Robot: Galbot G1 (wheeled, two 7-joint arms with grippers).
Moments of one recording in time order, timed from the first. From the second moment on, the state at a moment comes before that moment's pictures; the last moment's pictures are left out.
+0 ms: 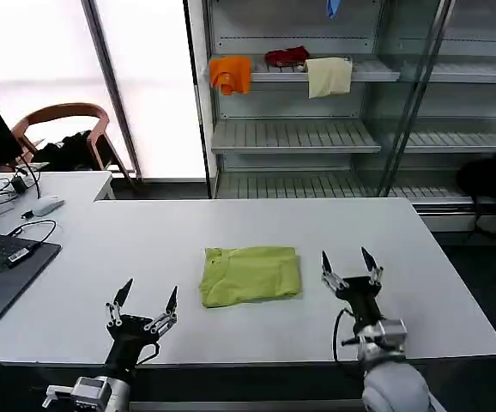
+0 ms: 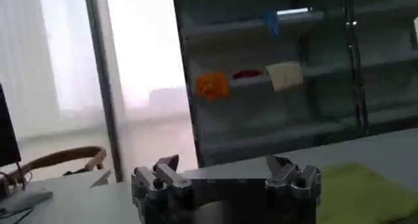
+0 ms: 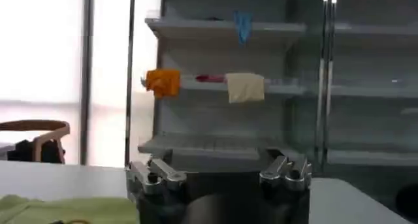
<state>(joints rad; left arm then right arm) 1.64 -1.23 -0.49 -2.27 -0.11 0.11 -0.13 -1.29 0.98 0.22 2.09 0.38 -0.04 0.45</state>
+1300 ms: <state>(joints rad) 1.83 -1.24 -0.50 -2.24 -0.14 -0.05 -0.21 -1.78 0.97 0.37 2.19 0.21 0.36 0.51</state>
